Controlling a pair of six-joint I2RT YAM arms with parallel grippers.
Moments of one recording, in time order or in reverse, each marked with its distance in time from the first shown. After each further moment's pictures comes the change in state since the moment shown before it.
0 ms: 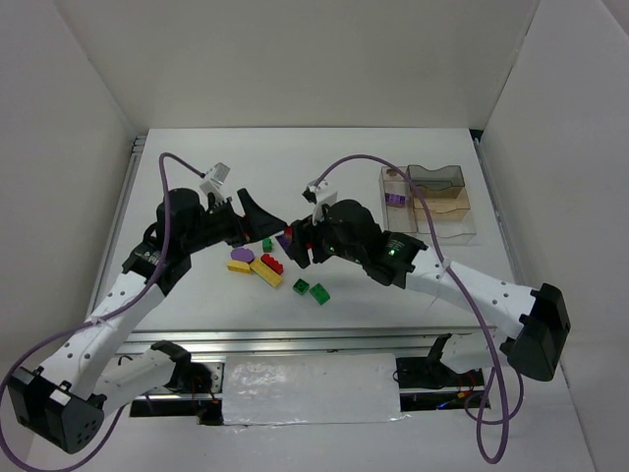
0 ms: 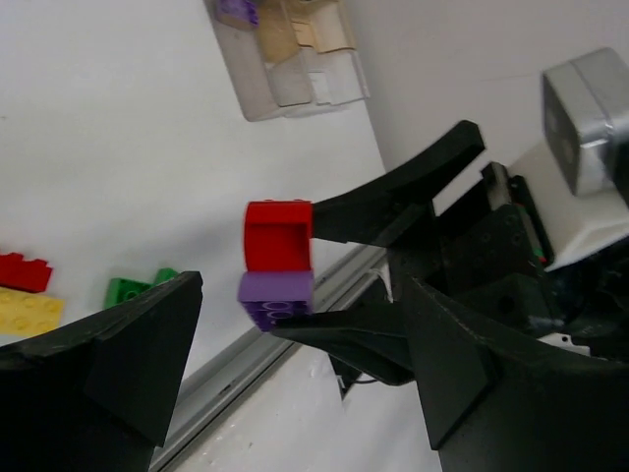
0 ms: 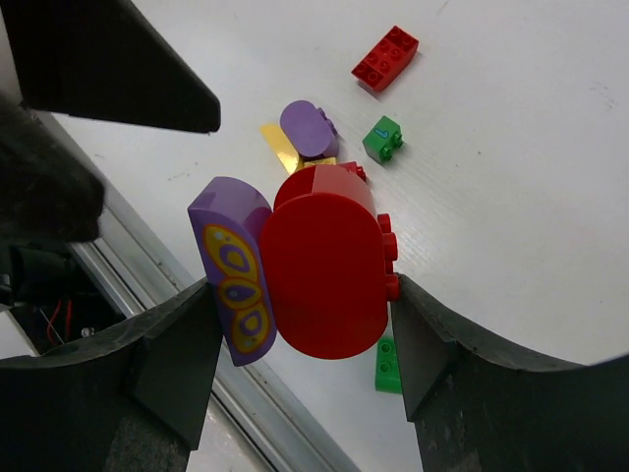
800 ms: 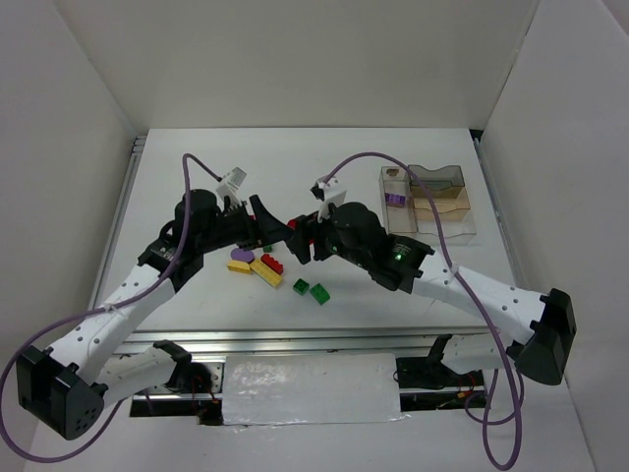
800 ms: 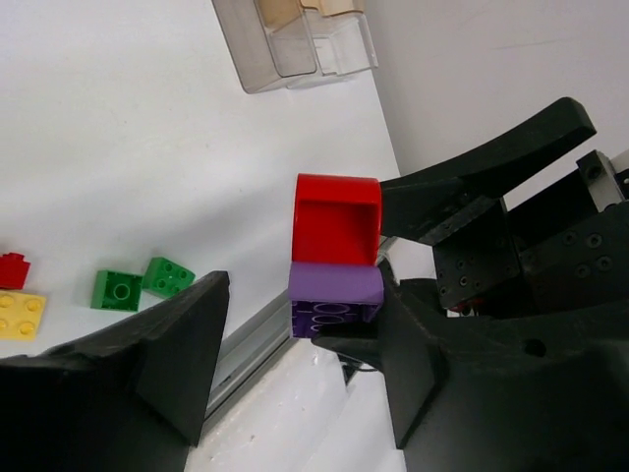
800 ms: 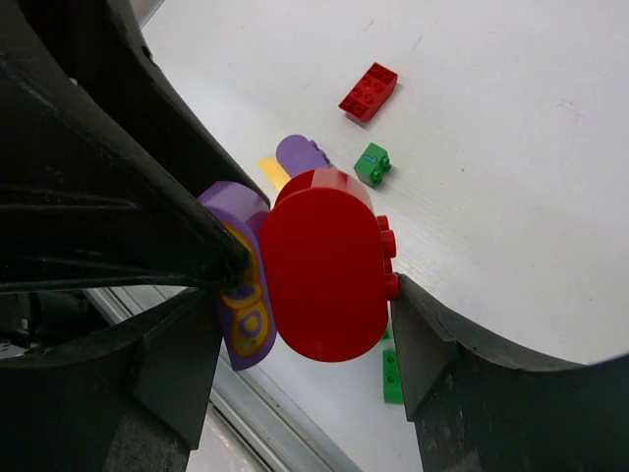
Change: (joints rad) left arm -0.078 0.072 -0.021 0.060 -0.006 -0.016; right arm 0.033 -0.048 -0.008 0.023 0.118 0.061
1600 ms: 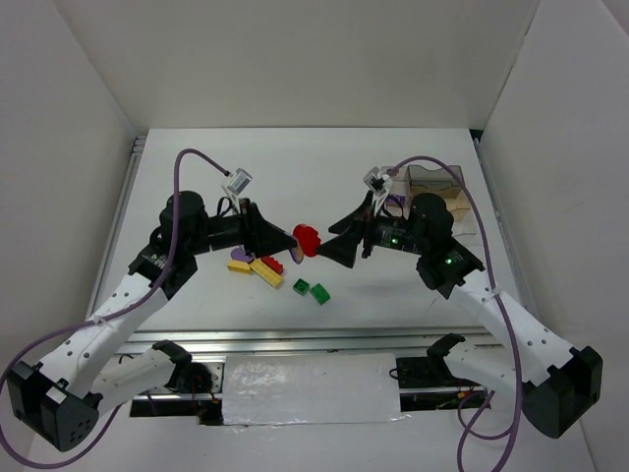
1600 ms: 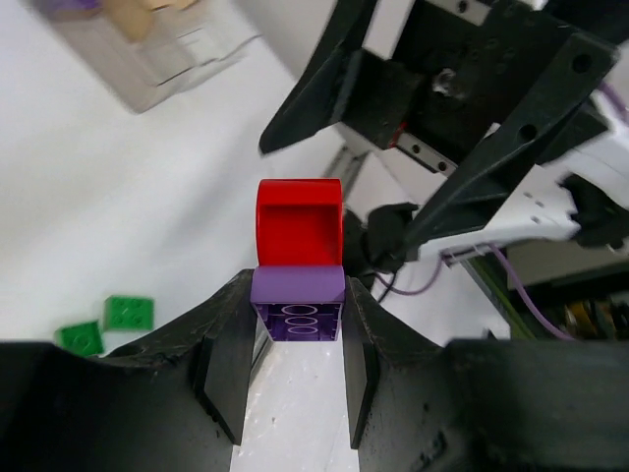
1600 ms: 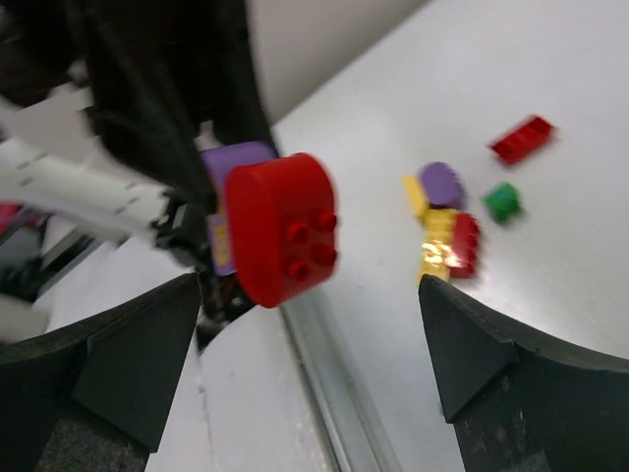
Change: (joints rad) left arm -0.009 -0.063 0.005 0.090 0.229 0.175; right arm -0.422 -0.251 -0.235 0.238 -0.779 0.077
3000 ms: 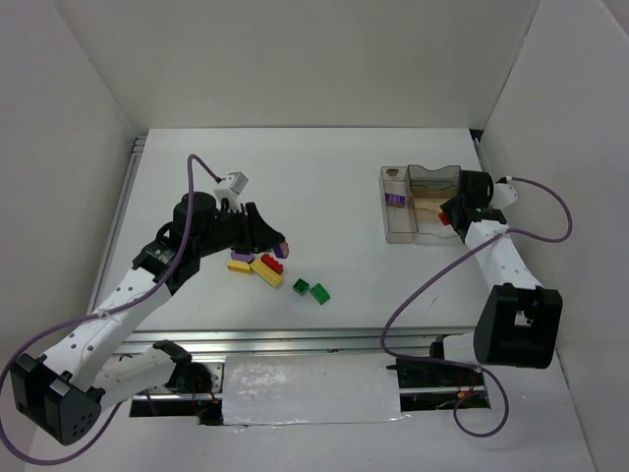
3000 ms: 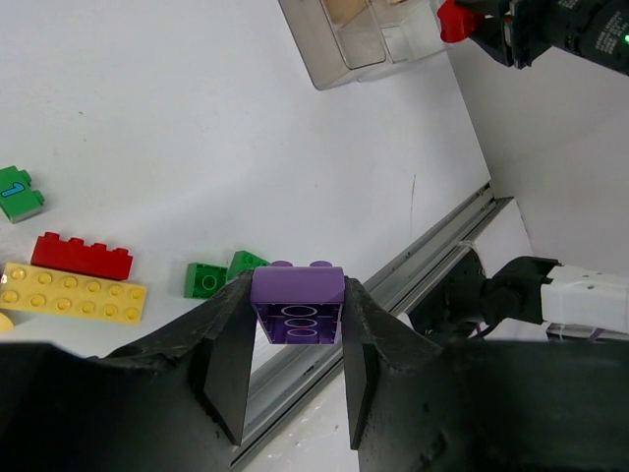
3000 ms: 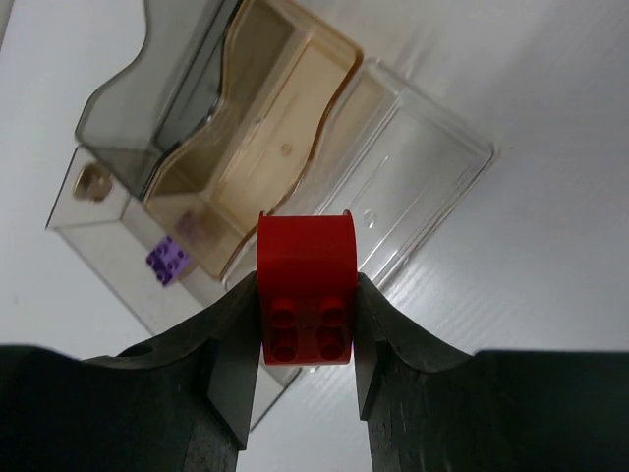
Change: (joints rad) left arm -0.002 0.027 0.016 -0.219 -0.327 0.053; right arm -0.649 0.336 0.097 -0.384 0.935 0.423
